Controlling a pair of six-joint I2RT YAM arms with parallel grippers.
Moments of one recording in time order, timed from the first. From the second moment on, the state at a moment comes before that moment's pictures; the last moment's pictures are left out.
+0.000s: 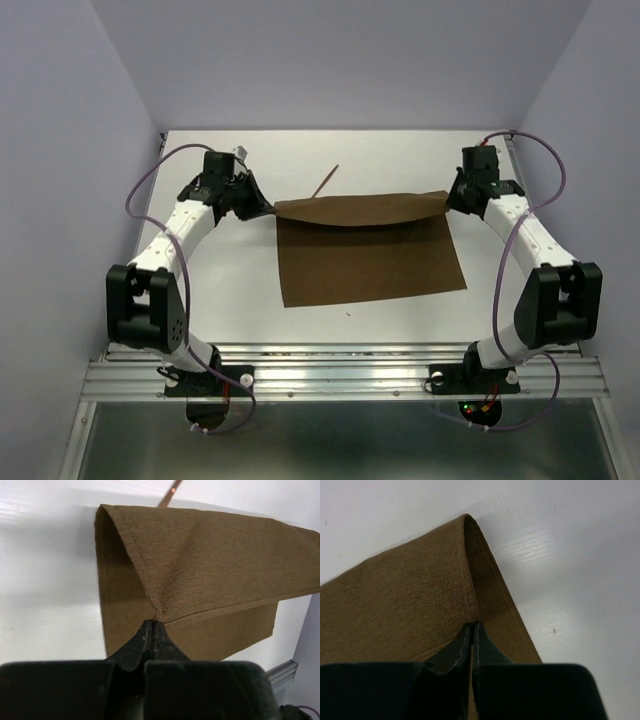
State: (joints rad) left arm -0.17 1.58 1.23 -0.48 0.32 -0.55; right arm 0.08 1.57 1.27 -0.53 0.23 0.42
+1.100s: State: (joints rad) left arm -0.44 1.20 0.71 -0.47 0.23 -0.65; right arm 0.08 1.07 0.83 -0.69 0.36 0.61
